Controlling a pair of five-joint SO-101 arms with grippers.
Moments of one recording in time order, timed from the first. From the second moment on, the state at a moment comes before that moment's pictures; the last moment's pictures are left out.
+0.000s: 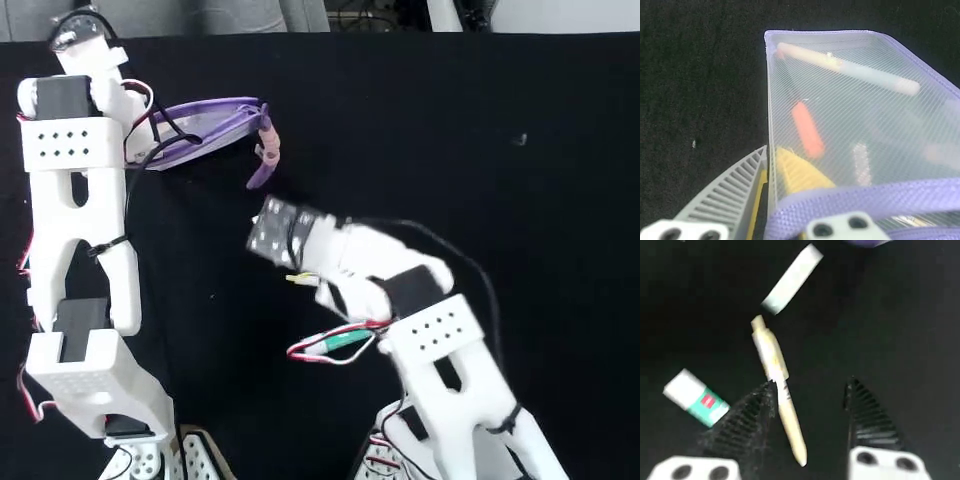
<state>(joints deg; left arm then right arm) -10.0 11.2 -33.2 99.6 12.7 -23.9 -44.3 51.3 61.4 47.3</state>
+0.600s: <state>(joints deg) -10.0 11.2 -33.2 99.6 12.7 -23.9 -40.1 71.0 41.0 58.8</state>
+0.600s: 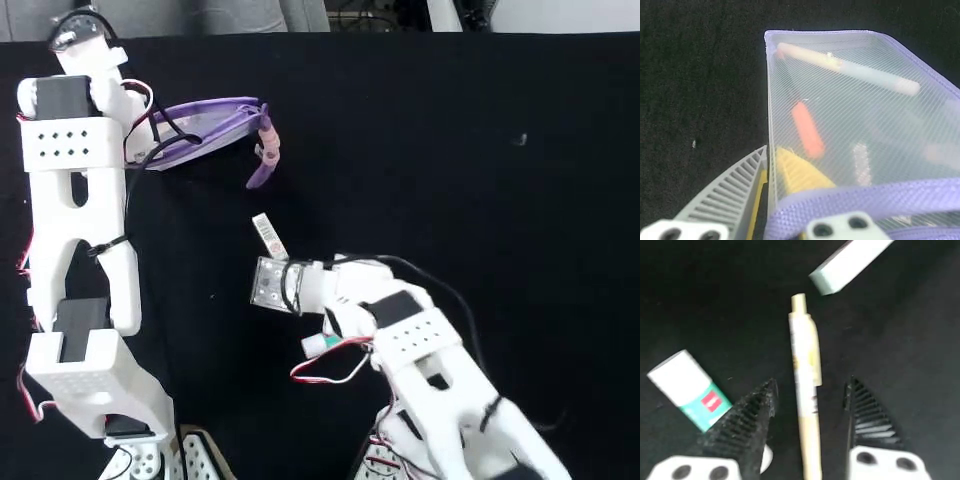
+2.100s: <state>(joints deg) -3.7 11.2 -32.0 99.6 13.6 -9.6 -41.9 39.3 37.1 41.6</state>
